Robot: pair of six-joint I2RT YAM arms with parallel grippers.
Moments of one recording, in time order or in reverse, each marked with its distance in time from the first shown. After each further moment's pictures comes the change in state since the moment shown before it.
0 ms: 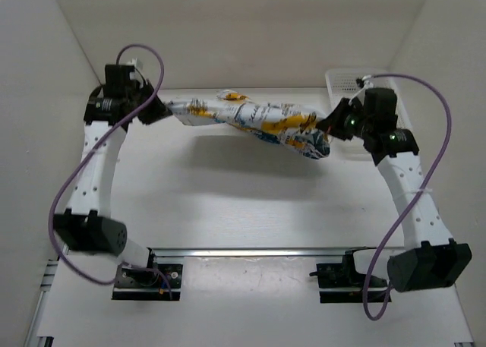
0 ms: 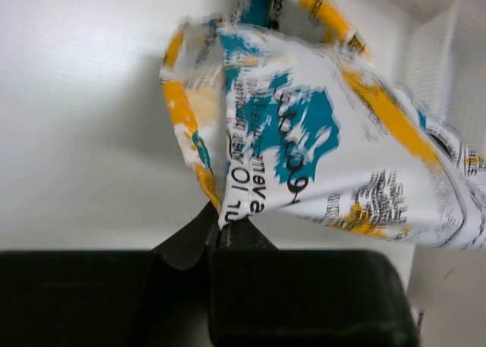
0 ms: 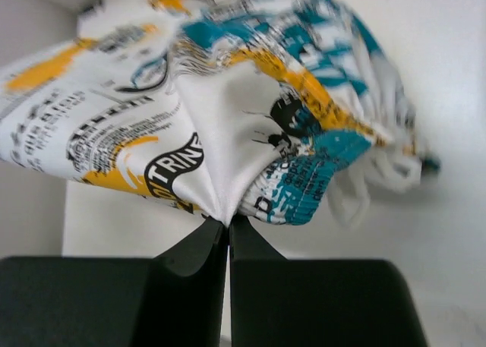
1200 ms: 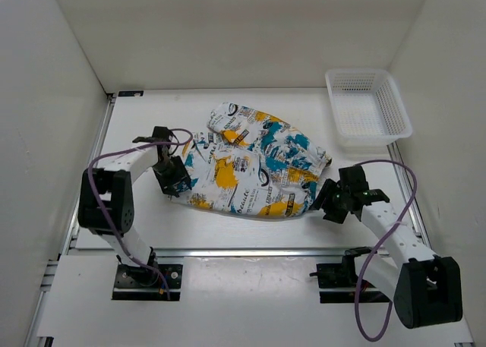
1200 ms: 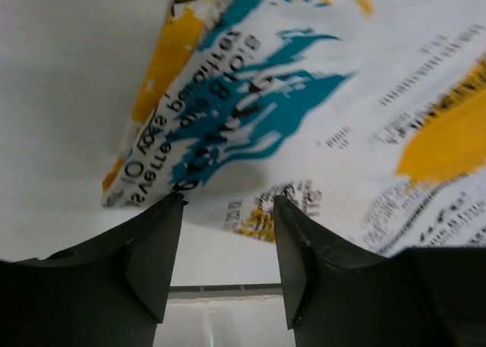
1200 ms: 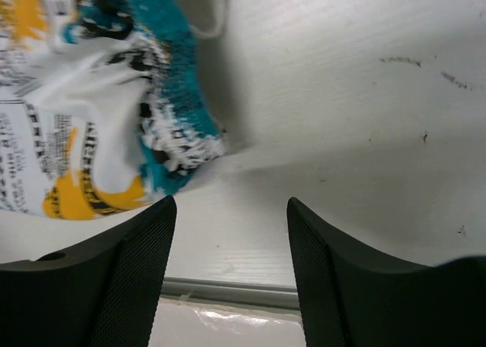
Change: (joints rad) left arm -0.065 0.081 -0.732 0.129 -0.043 -0.045; right arm 0.050 -0.269 -0.843 0.006 0.154 0.153
